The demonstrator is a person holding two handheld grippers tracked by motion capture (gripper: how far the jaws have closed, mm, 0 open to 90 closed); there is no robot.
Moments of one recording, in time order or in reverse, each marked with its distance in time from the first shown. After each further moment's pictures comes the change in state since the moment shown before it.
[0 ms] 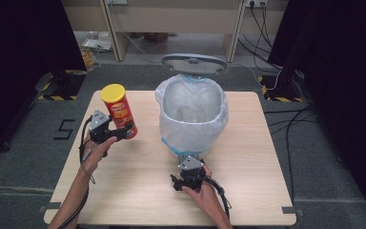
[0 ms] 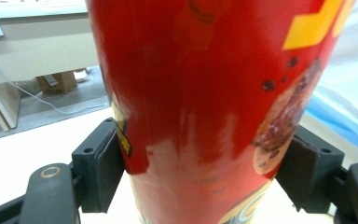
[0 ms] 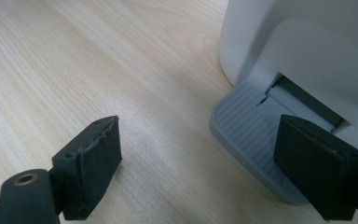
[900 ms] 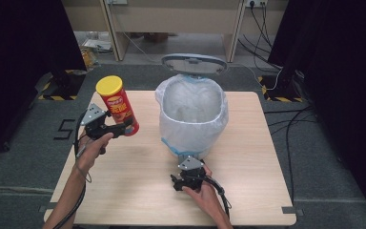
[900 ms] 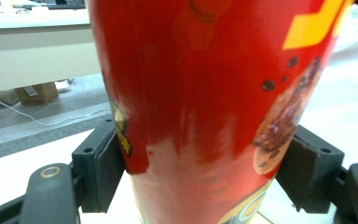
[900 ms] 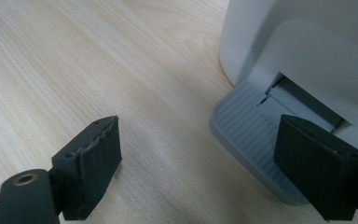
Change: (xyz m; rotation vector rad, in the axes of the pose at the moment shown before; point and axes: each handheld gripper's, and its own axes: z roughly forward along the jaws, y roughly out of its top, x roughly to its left) left arm -0.010 0.040 -0.021 -0.034 -0.073 -0.011; right arm 0.000 0.000 0.000 0.002 0.001 0.001
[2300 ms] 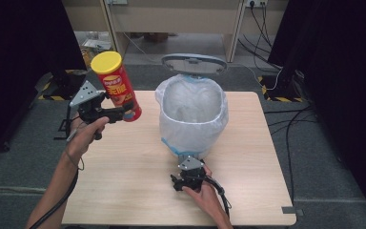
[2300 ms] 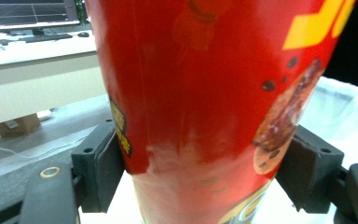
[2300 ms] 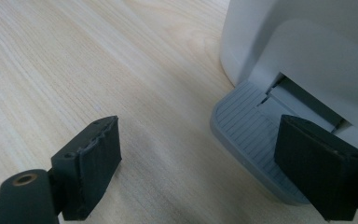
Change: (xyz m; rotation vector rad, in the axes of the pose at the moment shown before) left arm -0.017 0.080 -0.016 -0.052 -0.093 0.056; right arm -0.001 0.000 0.000 -0.002 0.001 -0.007
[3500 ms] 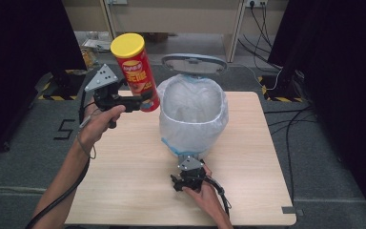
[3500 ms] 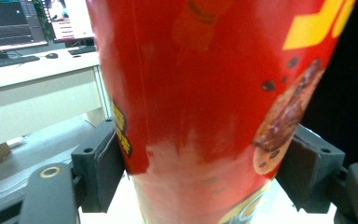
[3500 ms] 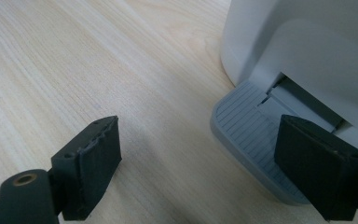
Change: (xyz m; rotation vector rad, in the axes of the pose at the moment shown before) left arm -0.038 0.053 0.028 -0.028 -0.105 0.051; right arm 0.001 0.000 0.000 0.005 -0.001 -0.004
